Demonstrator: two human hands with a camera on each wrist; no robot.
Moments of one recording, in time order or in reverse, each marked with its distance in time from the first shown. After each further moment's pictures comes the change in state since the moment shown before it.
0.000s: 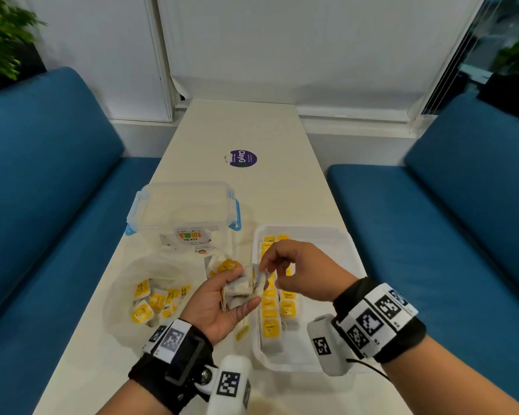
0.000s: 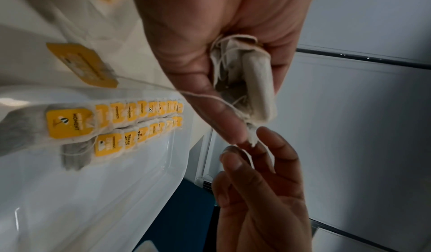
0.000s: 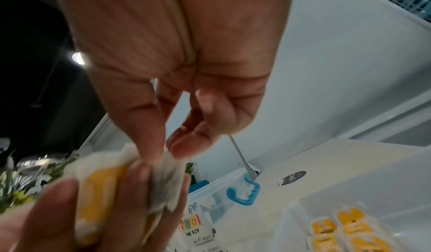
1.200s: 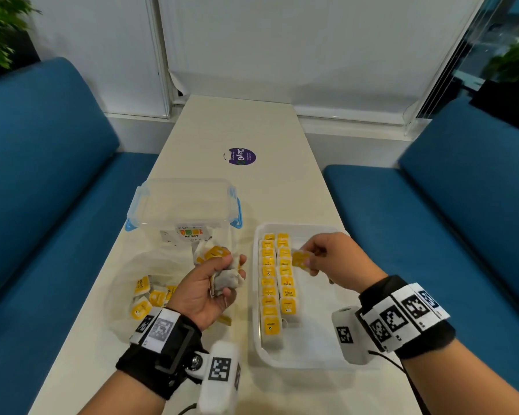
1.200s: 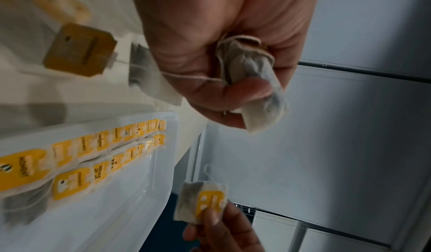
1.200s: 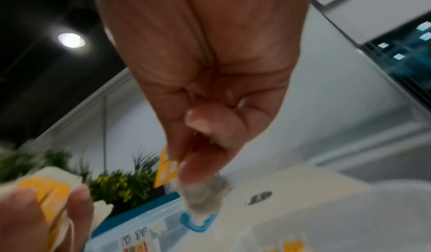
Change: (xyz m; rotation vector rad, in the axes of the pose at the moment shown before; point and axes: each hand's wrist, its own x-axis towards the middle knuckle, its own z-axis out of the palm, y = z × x) left_hand 0.005 0.021 -0.015 0.005 -0.043 0.036; right_hand -0.007 0.022 -0.021 -0.068 0.182 0.339
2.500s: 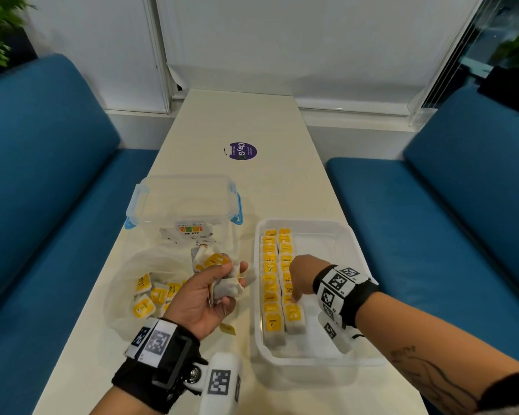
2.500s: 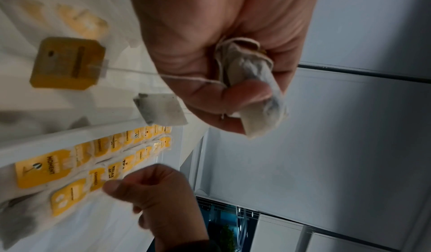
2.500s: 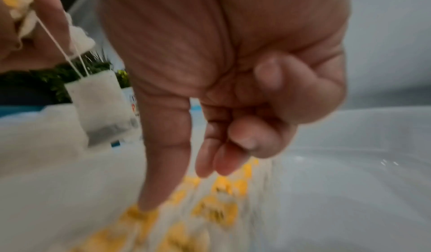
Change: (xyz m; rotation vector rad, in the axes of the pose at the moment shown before) left_hand -0.009 -0.007 -0.002 -0.002 0.054 -0.013; right_hand 0.052 0.015 0.057 -0.765 -0.498 0.192
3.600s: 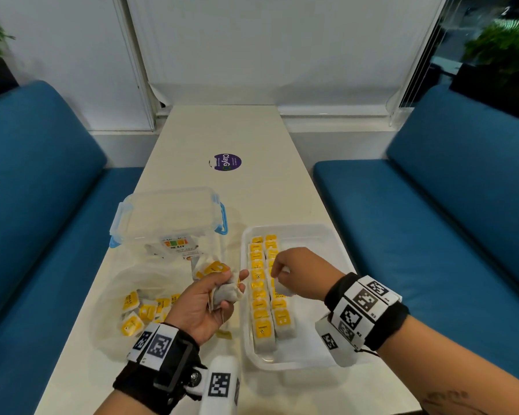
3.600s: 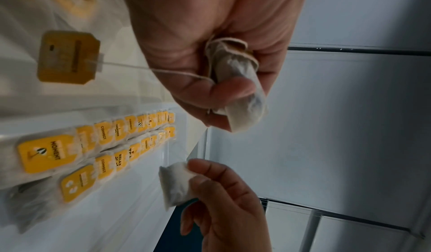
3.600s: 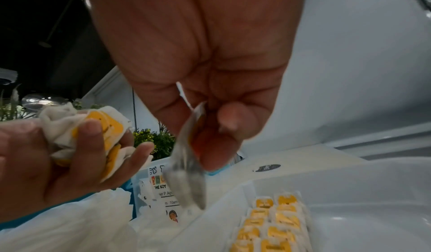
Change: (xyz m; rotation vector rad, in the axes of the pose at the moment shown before) left_hand 0.007 -0.007 0.018 0.139 -0.027 -0.039; right_hand -0.056 0.015 -0.005 0.452 0.423 -0.254
